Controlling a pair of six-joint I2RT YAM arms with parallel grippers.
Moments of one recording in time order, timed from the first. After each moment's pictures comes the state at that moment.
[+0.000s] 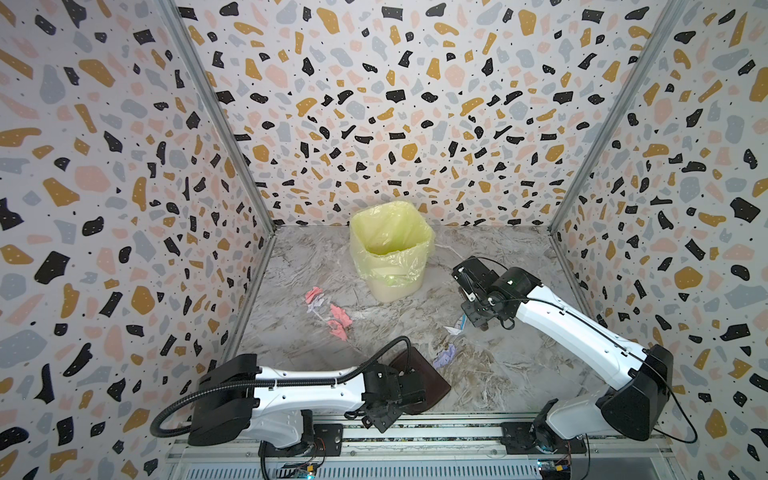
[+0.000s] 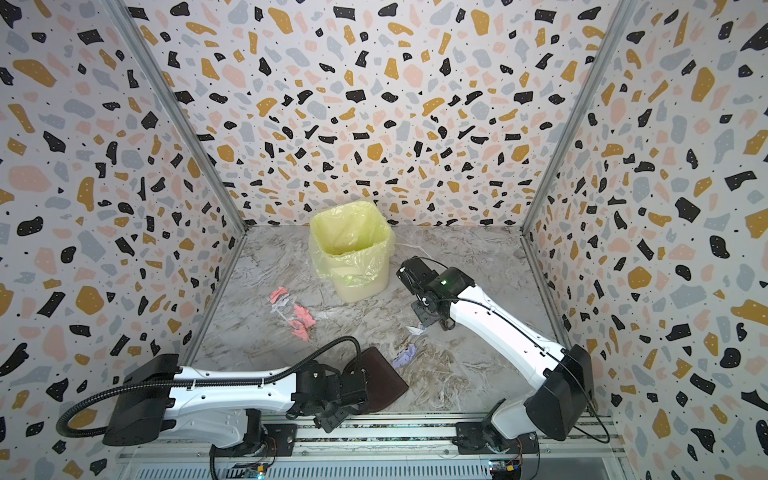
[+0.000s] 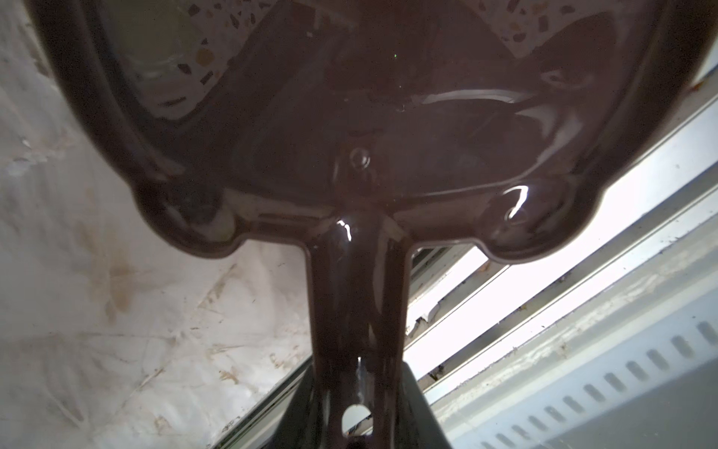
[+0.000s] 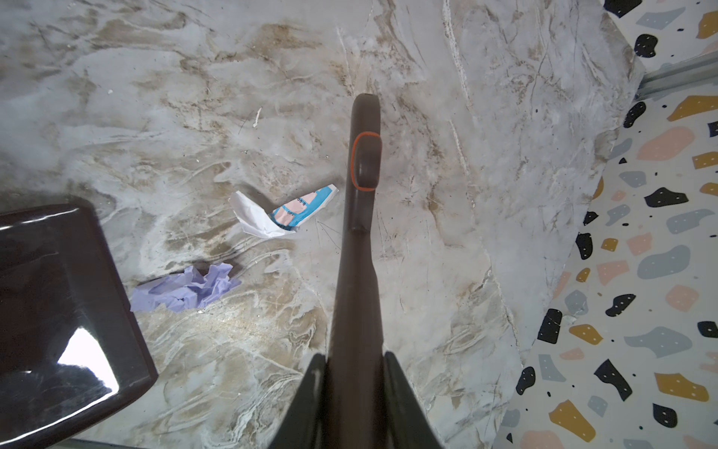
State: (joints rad) left arm -1.36 1.35 0.79 -0.97 -0.07 -0.49; right arm 0.76 1.44 1.38 -1.20 0.37 0.12
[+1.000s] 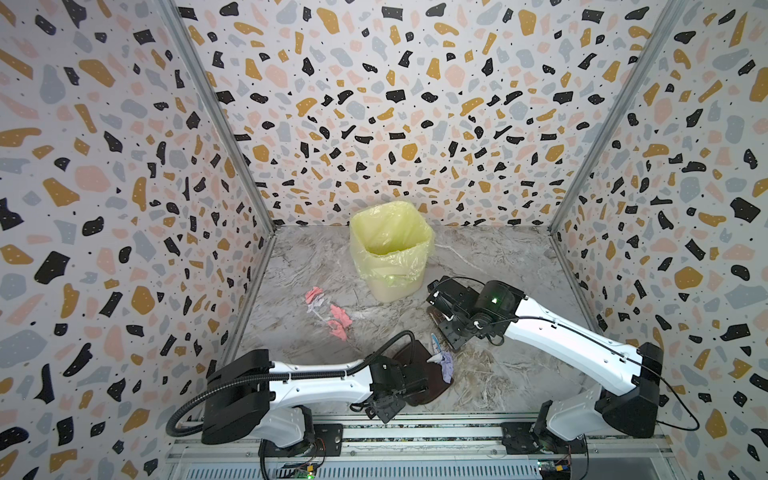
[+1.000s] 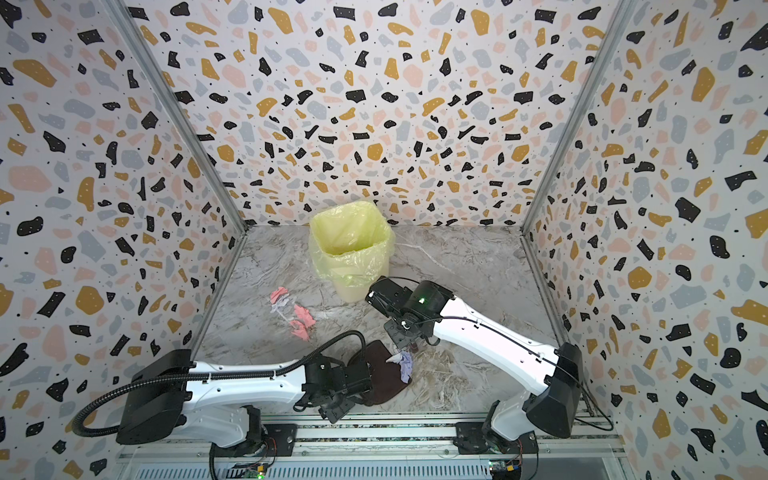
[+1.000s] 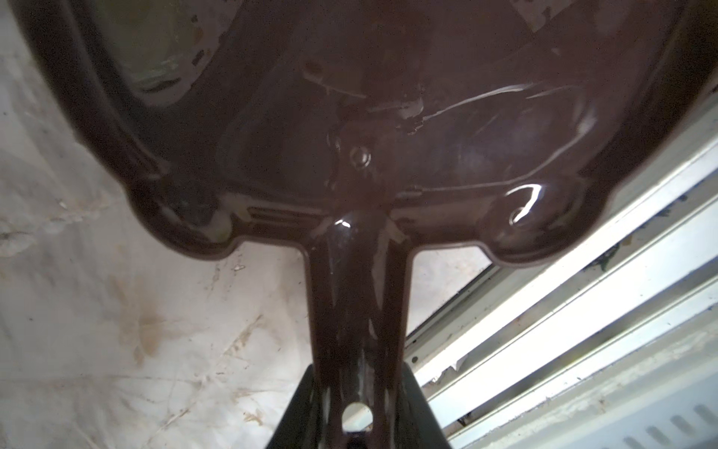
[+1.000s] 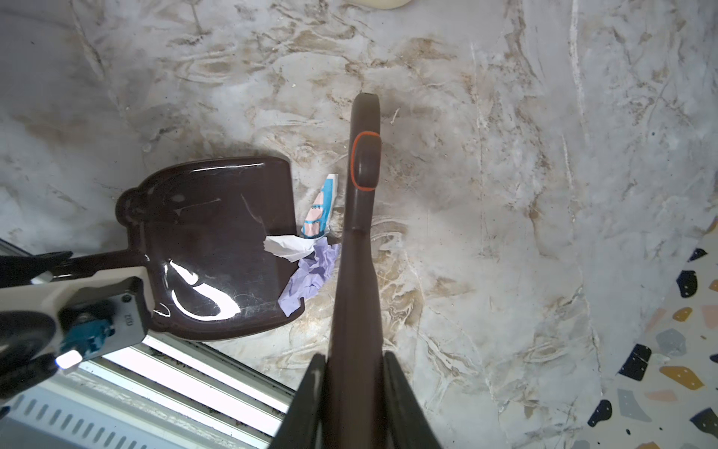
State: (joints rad) left arm -1.28 1.41 0.80 -0.91 -0.10 -0.40; right arm 1.00 1.46 1.48 -1.30 0.27 0.33
